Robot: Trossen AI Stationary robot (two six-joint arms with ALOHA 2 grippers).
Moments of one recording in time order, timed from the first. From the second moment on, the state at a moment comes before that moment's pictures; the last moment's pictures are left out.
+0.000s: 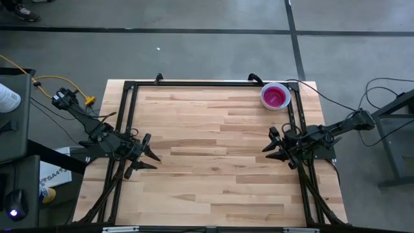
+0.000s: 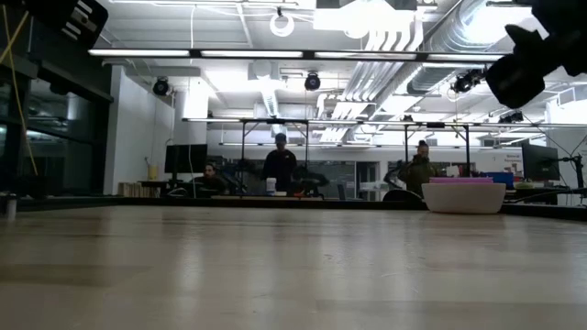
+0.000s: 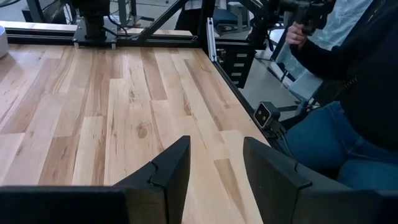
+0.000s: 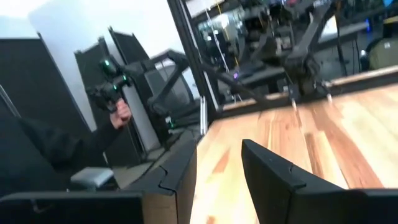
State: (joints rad) left arm -0.67 0.53 0.46 -0.15 -0.31 -0.27; right arm 0.32 0.22 0.01 0.33 -0.03 0.34
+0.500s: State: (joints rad) left arm -0.67 0.53 0.46 -0.15 -0.31 -0.29; right arm 0.32 0.22 0.01 0.07 0.08 0.40
